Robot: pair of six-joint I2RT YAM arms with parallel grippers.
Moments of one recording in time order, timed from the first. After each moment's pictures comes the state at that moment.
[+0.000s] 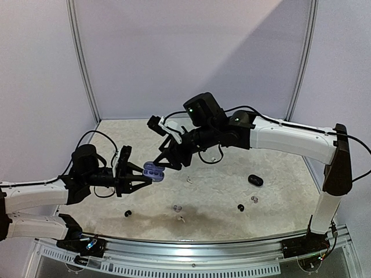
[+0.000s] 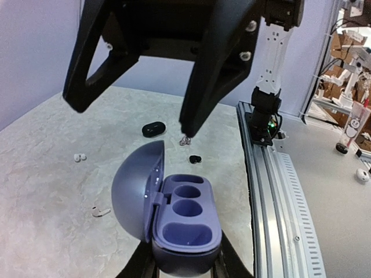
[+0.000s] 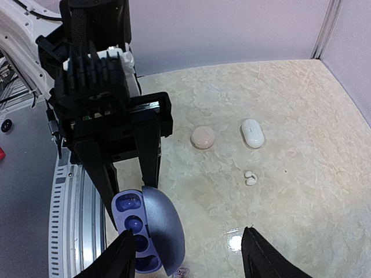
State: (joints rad) left arm -0.58 1.03 0.34 0.50 0.84 0.03; right arm 1.05 1.86 1.70 -0.43 -0.35 -0.13
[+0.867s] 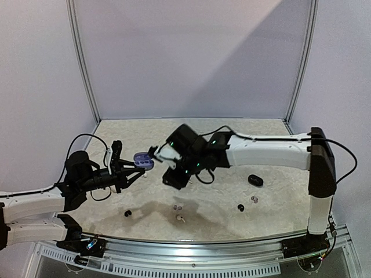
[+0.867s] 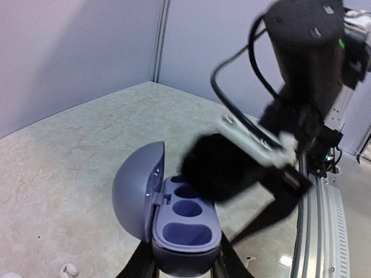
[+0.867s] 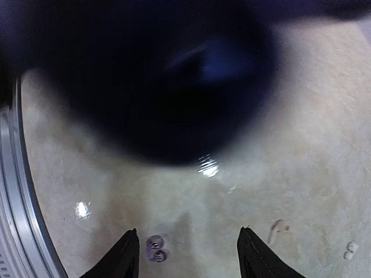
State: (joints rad) left arm -0.54 0.93 0.25 0.56 0.54 -0.12; right arm 1.13 2.00 1.67 -0.54 0.03 -0.06
